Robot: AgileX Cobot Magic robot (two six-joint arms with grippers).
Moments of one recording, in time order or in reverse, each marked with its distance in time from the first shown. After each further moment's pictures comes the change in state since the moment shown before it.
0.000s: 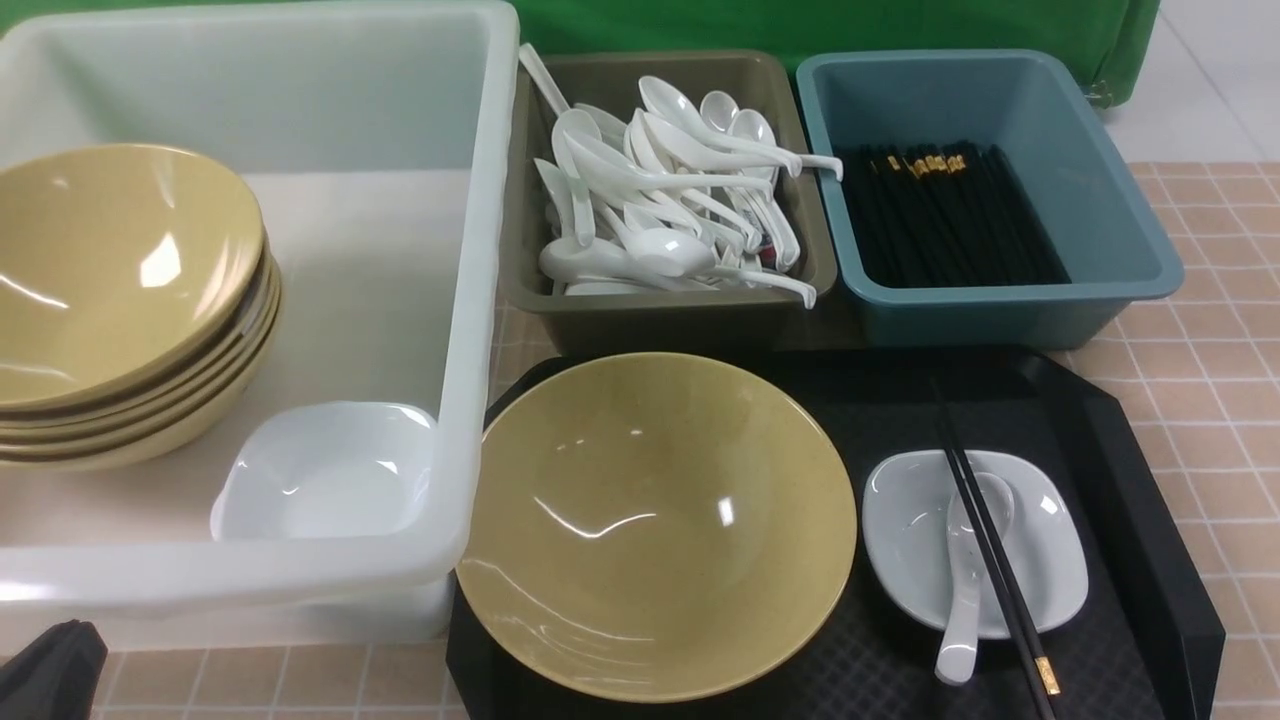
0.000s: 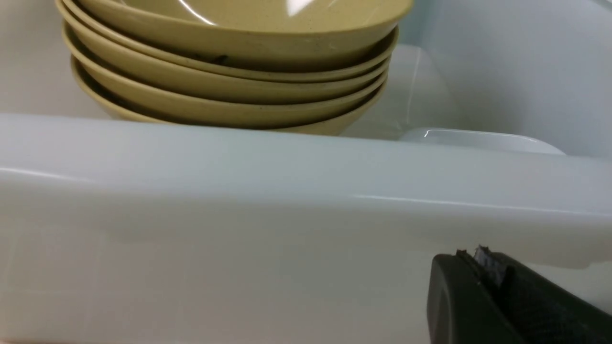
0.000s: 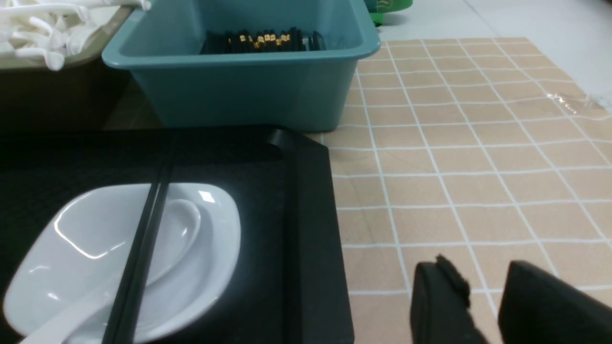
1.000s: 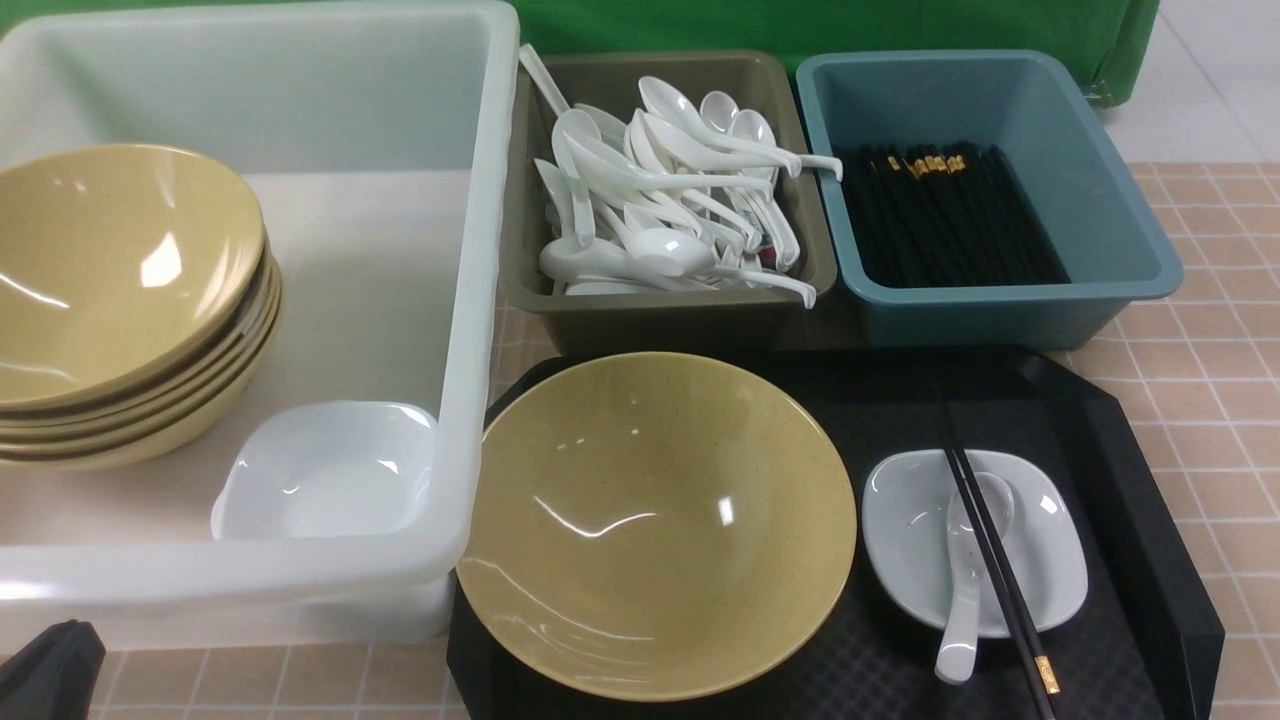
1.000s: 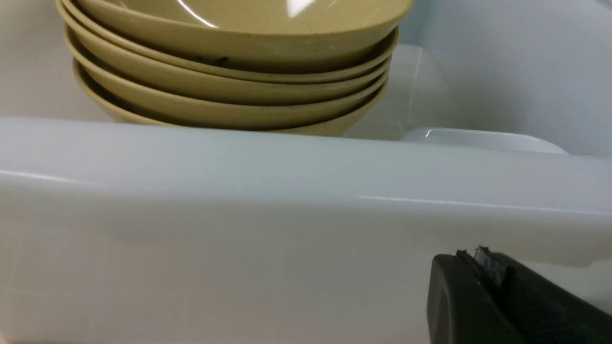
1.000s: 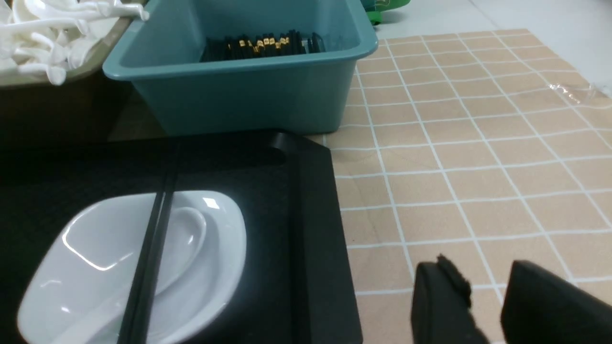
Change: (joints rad) right arm 0.000 0.000 0.000 0.002 0.000 0.057; left arm 0.000 0.000 0.000 0.015 0.000 -0.003
